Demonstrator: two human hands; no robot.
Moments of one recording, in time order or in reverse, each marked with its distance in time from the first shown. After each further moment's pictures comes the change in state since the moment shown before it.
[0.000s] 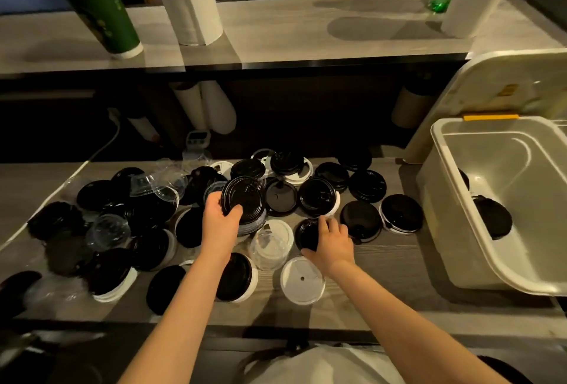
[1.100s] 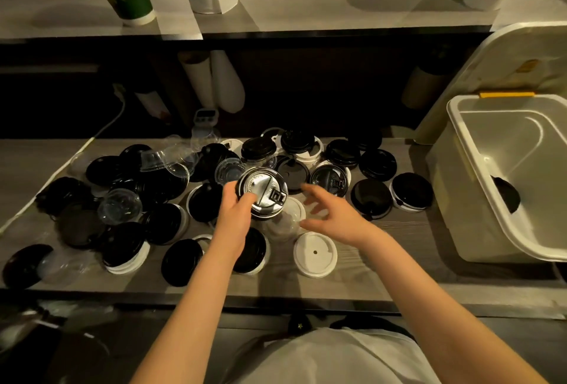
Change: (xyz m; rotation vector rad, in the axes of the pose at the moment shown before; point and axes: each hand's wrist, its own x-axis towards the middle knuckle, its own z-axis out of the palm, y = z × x) left_hand -0.036 0.000 -0.017 -0.171 -0.128 -0.089; right_hand -0.040 -0.024 -0.052 0.524 -0.122 -0.394
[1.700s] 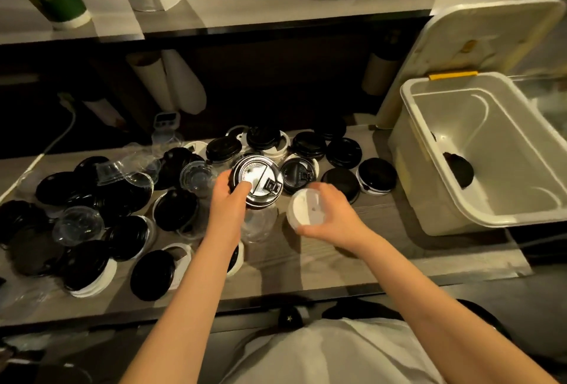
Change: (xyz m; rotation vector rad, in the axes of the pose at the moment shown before) left_hand 0.001 0.003 0.046 0.023 -0.056 0.020; right_hand -0.037 0.035 -0.014 -0.095 0.246 0.119
